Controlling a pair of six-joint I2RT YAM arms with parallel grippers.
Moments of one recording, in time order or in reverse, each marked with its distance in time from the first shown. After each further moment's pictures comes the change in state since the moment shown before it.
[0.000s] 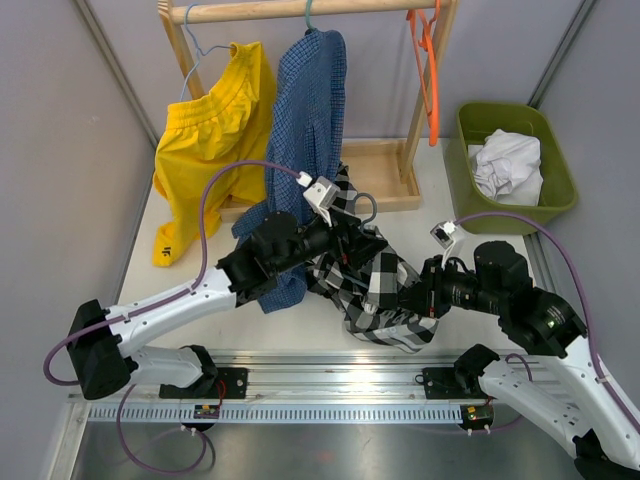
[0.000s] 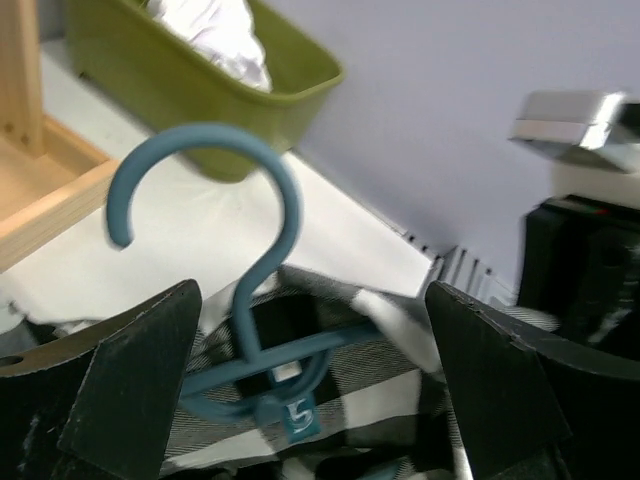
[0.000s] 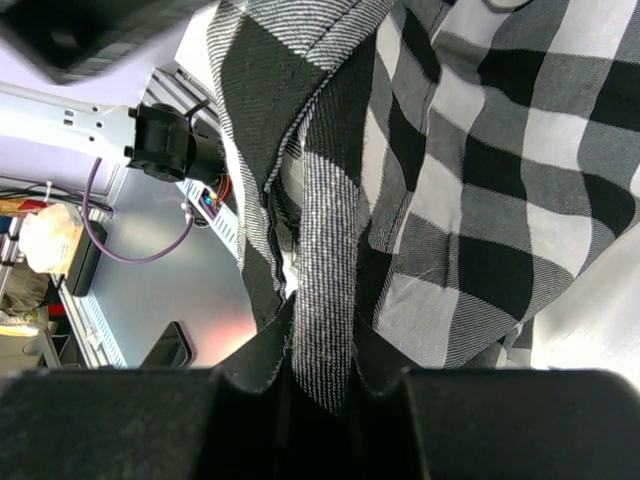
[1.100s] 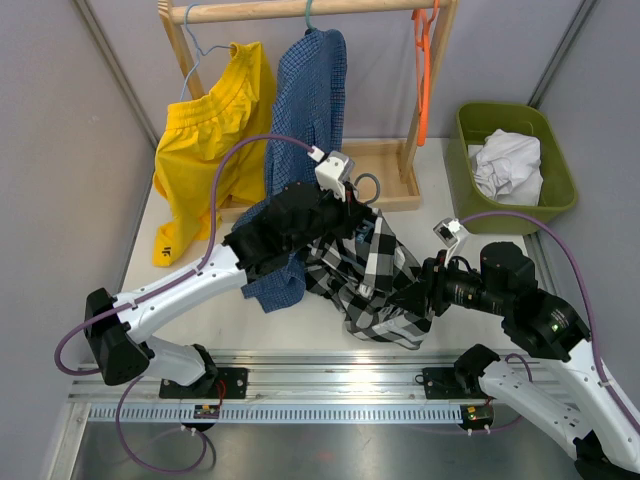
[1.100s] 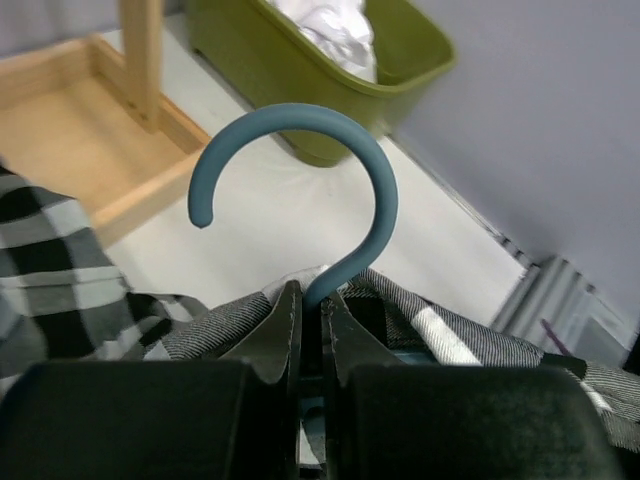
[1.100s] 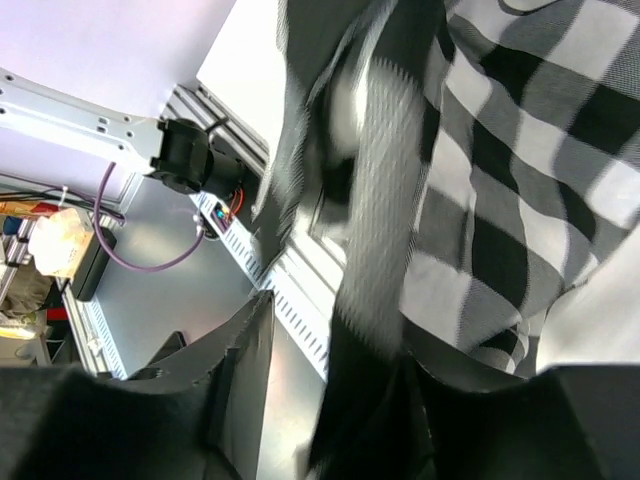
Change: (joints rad) left arm 0.011 0.122 0.262 -0.318 -0.172 0.076; right arm 0.001 -0.020 0.003 0.049 -0.010 -0.009
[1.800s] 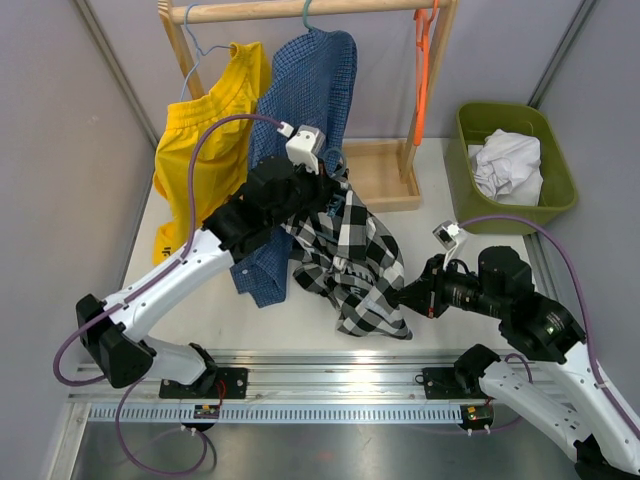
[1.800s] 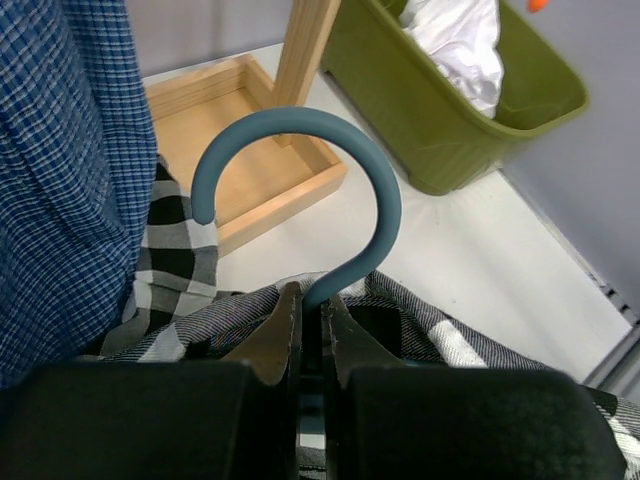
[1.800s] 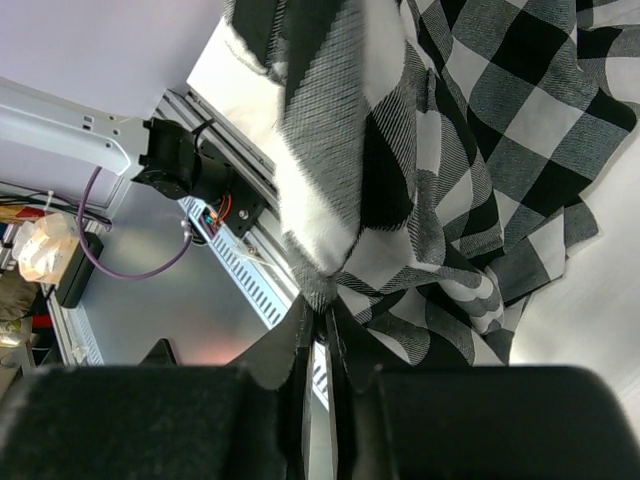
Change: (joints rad) left arm 0.180 0.018 0.134 -0.180 -0.031 0.065; right arm 0.000 -0.029 -0.053 0.045 0.018 -0.009
